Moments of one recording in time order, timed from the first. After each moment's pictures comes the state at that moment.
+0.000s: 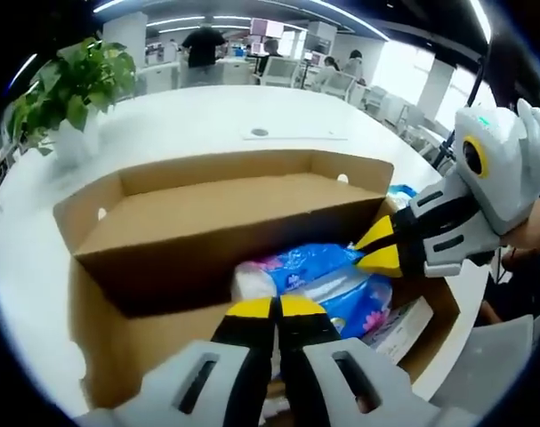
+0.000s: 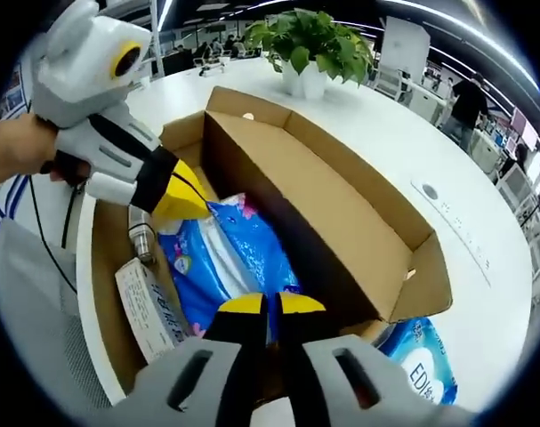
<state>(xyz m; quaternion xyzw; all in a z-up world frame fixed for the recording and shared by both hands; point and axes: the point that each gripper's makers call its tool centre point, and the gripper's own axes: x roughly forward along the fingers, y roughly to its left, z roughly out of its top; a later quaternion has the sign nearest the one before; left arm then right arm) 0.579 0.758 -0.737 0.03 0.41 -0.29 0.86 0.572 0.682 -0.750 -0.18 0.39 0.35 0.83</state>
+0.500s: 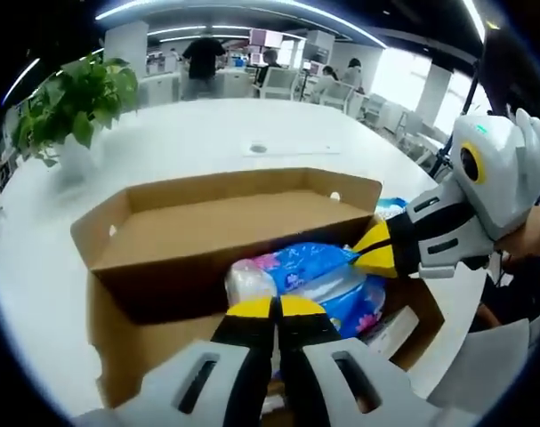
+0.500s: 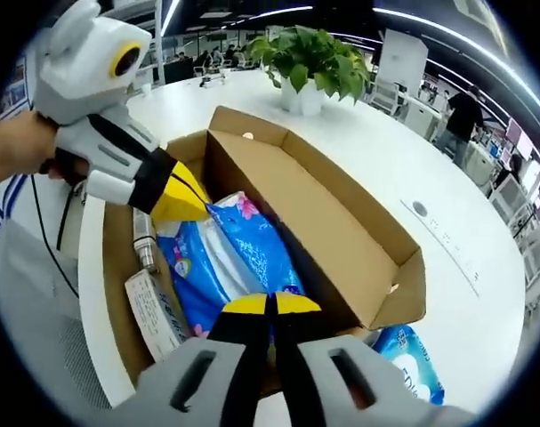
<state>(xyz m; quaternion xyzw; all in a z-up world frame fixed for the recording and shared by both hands) 0.579 0.758 -0.709 0.02 0.38 -0.29 0.88 0.573 0.683 -0.721 -0.18 0.35 0.35 0.85</state>
